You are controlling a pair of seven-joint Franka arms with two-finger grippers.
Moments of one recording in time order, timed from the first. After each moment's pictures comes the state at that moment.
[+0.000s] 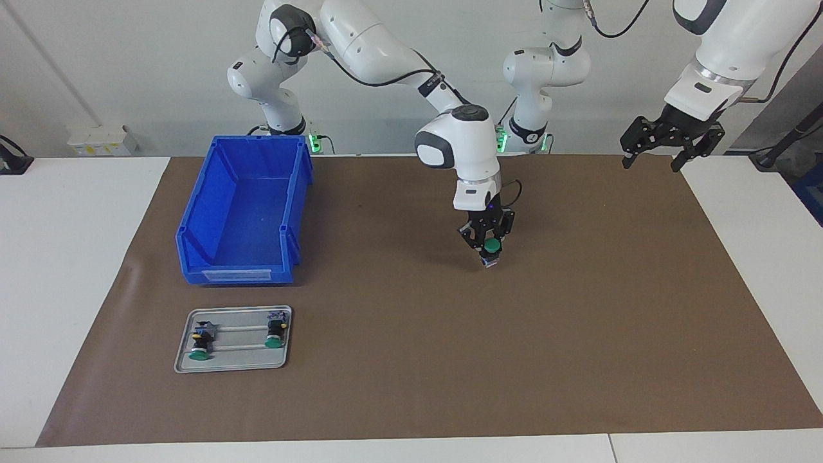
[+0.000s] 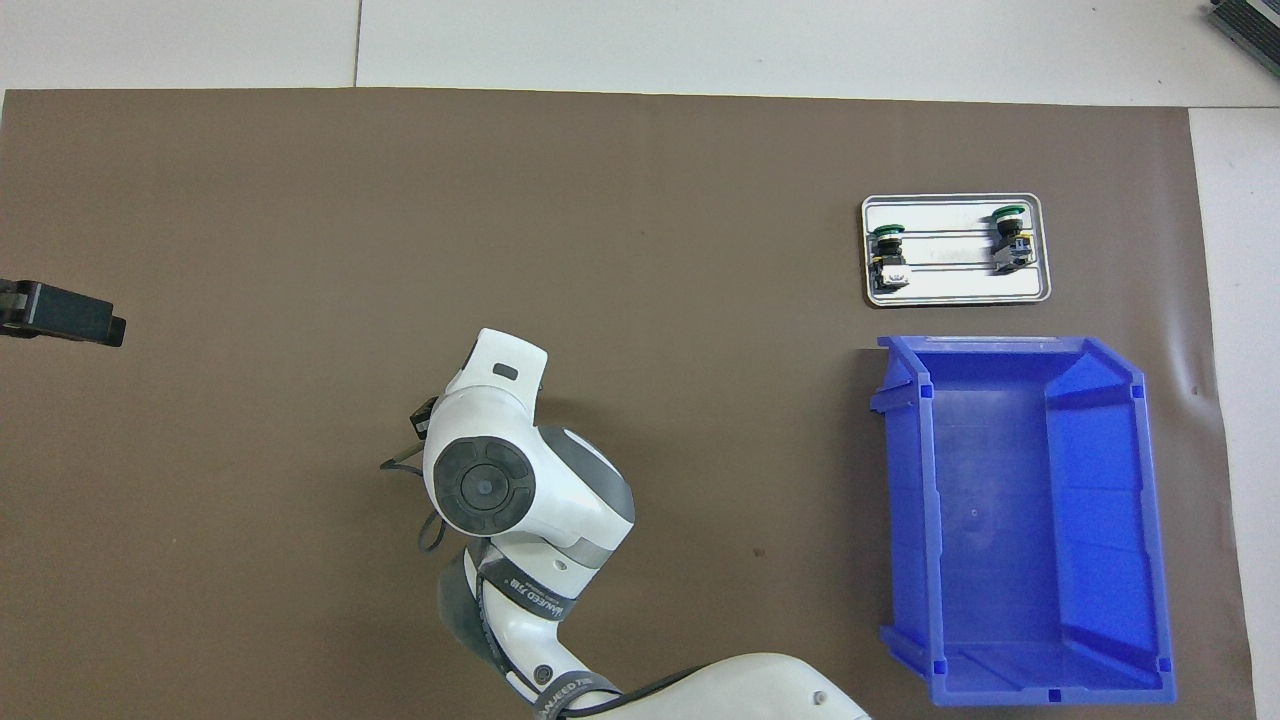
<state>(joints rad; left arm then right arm) -0.06 -0.02 0.04 -1.55 -0.02 1.53 0.14 0.88 0.55 -0.13 -1.50 -0.06 2.46 0.53</state>
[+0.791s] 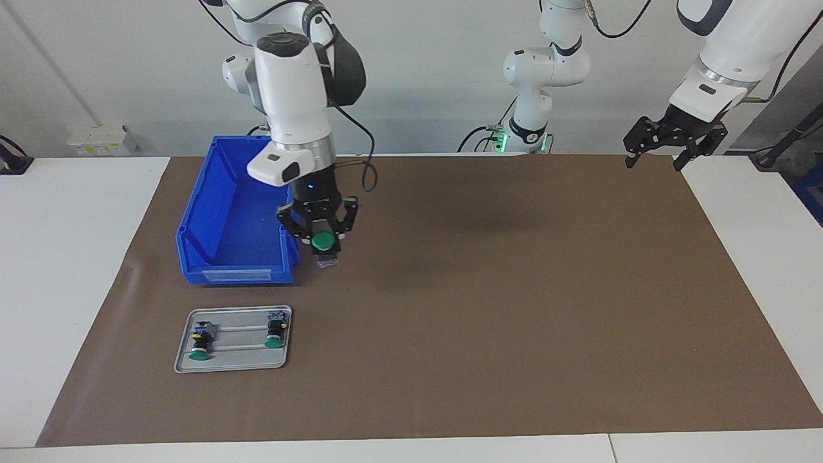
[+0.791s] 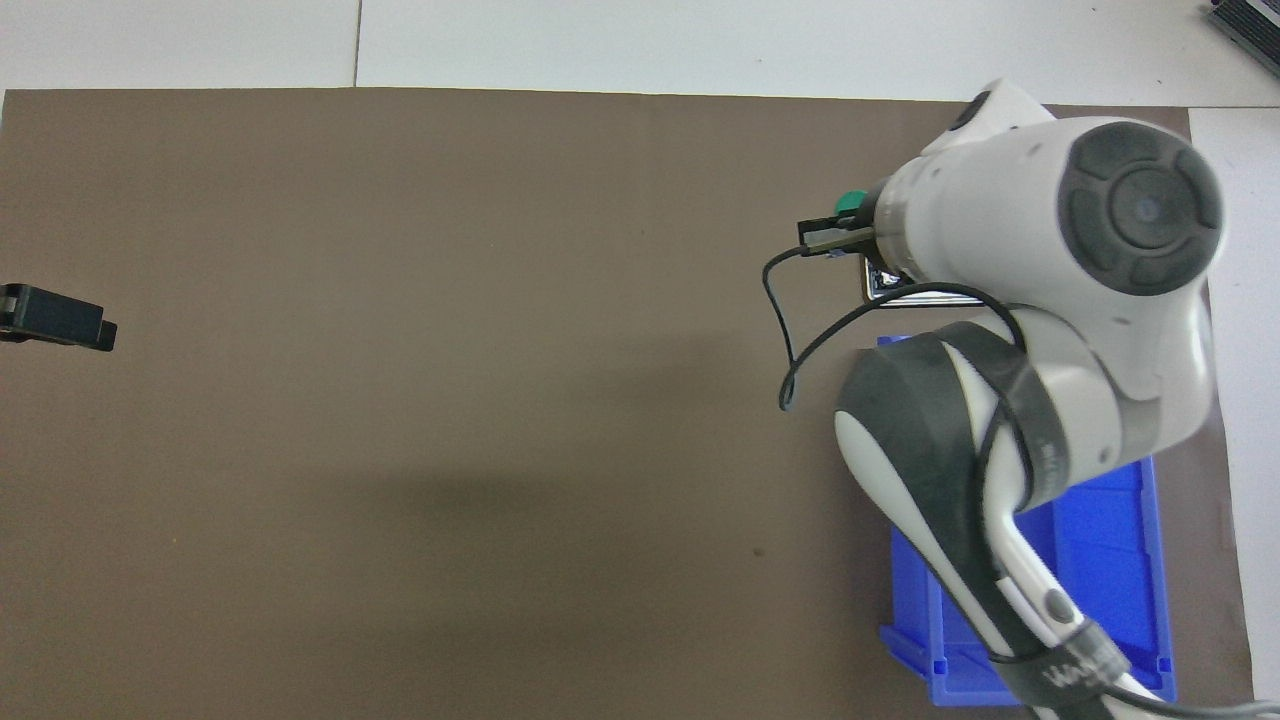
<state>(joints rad) -0.05 -0.02 0.04 -1.55 -0.02 1.52 0.14 0.41 0.11 -0.13 -1.69 -0.06 2.08 0.15</state>
